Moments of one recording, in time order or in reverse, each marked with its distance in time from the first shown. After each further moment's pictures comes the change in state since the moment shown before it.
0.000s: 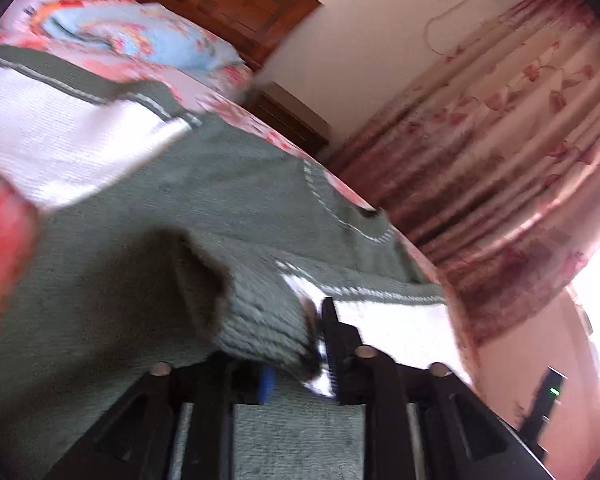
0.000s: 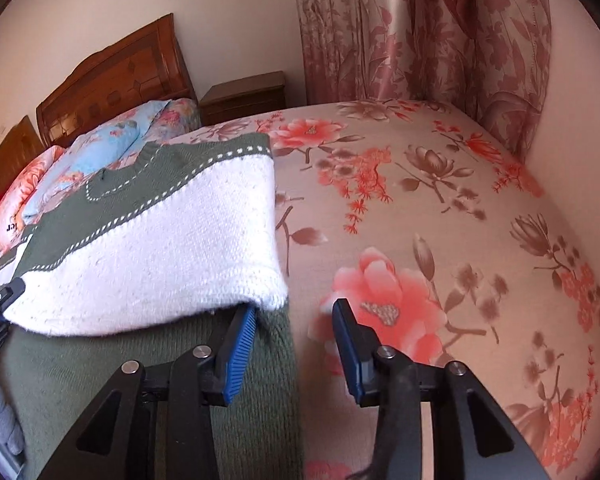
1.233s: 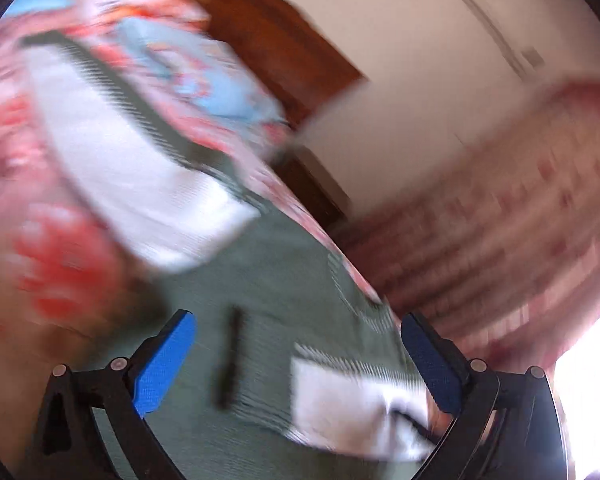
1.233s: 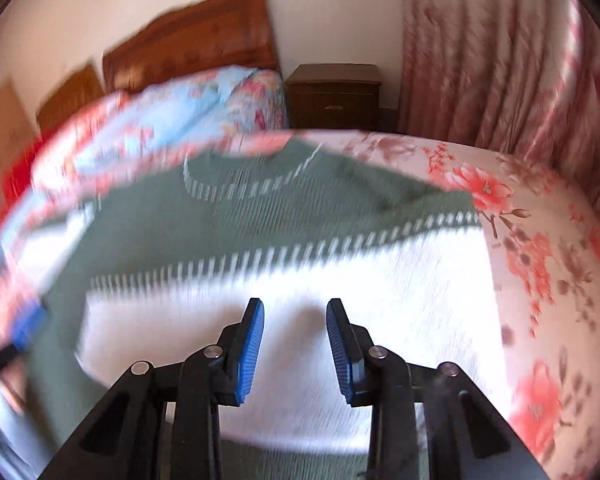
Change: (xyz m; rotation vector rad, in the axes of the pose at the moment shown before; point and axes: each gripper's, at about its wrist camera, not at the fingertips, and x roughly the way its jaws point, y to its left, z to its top) left arm -0.057 0.050 0.022 -0.290 -0.227 -0.006; right arm 0.032 0.139 0.042 -0.271 0.066 0.138
